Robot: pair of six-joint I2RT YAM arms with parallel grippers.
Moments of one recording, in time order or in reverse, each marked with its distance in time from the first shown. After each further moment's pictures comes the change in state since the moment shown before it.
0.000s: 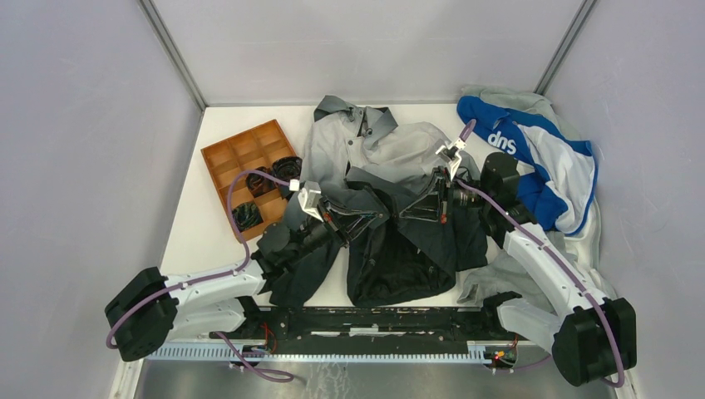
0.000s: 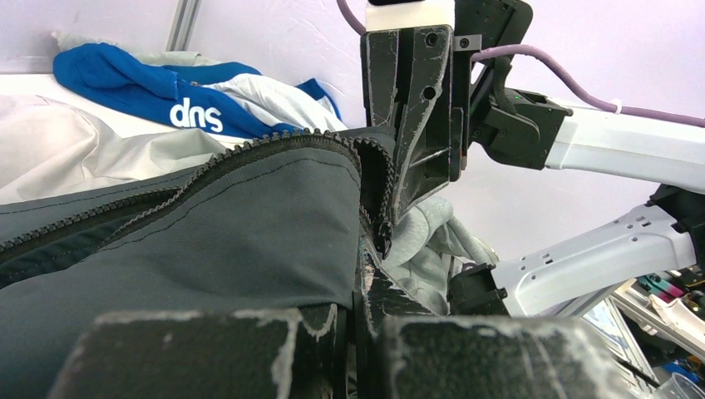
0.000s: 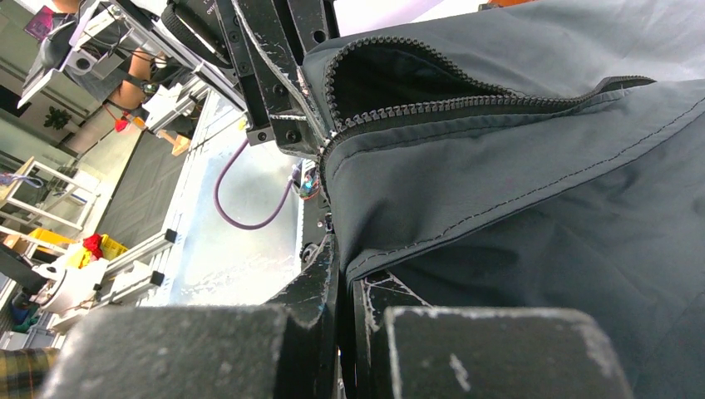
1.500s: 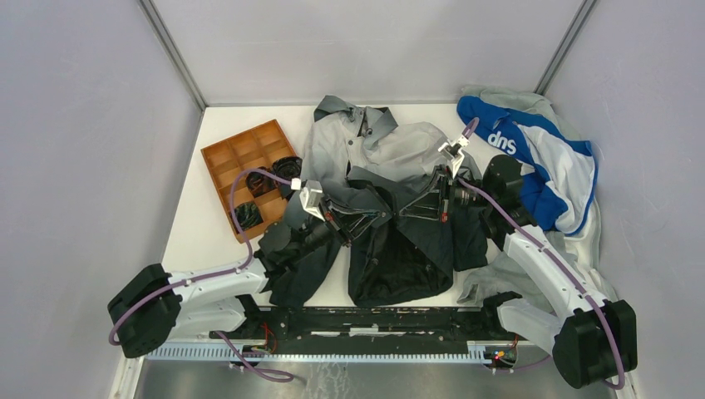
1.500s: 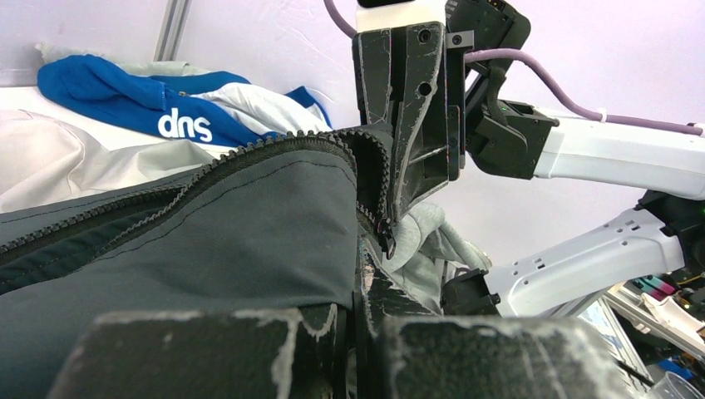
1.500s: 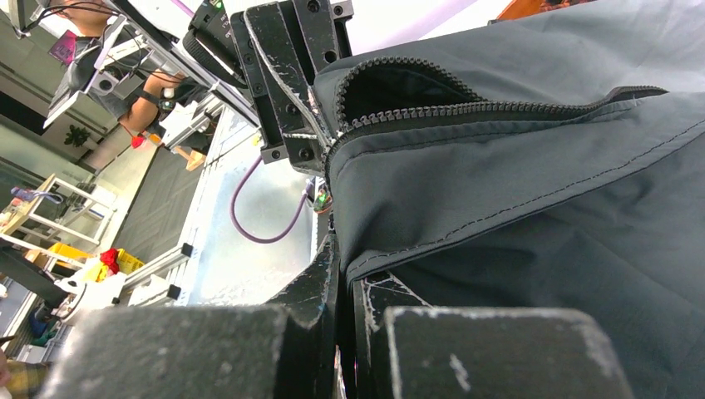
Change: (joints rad) left arm -0.006 0.028 0.013 0.045 0.014 0.000; right arm 0.000 -0.013 -0.019 0.120 0.010 0.140
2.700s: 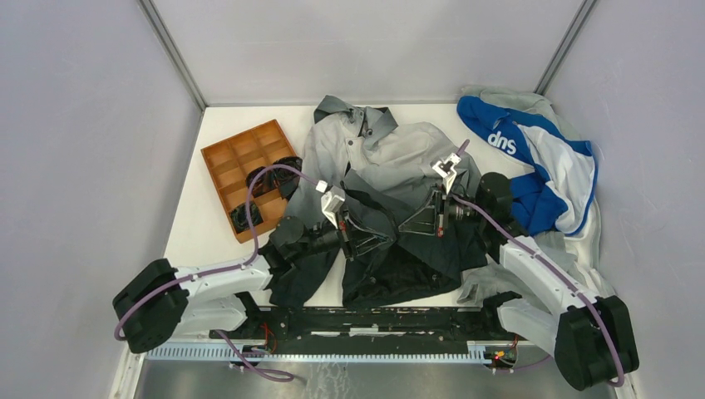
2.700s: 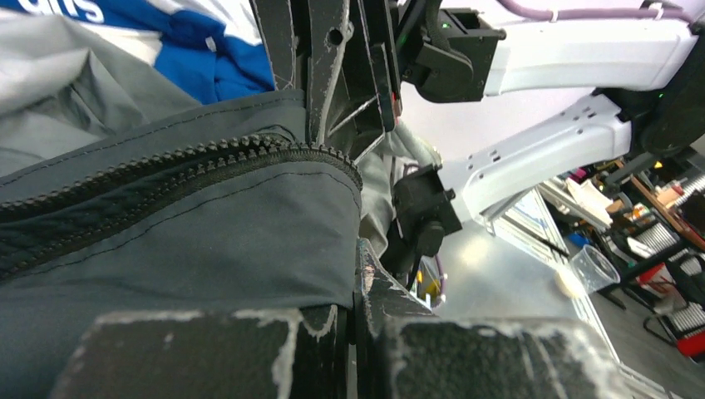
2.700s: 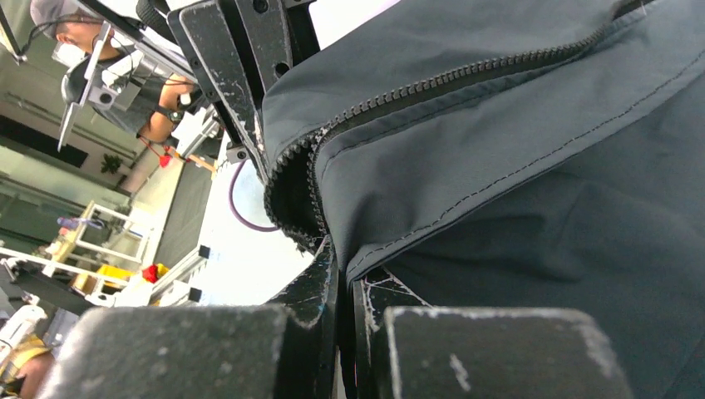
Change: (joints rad) left arm 0.009 0.032 0.023 -0.143 0.273 -0.047; right arm 0.018 -0.007 -0.146 0.030 0.046 0.019
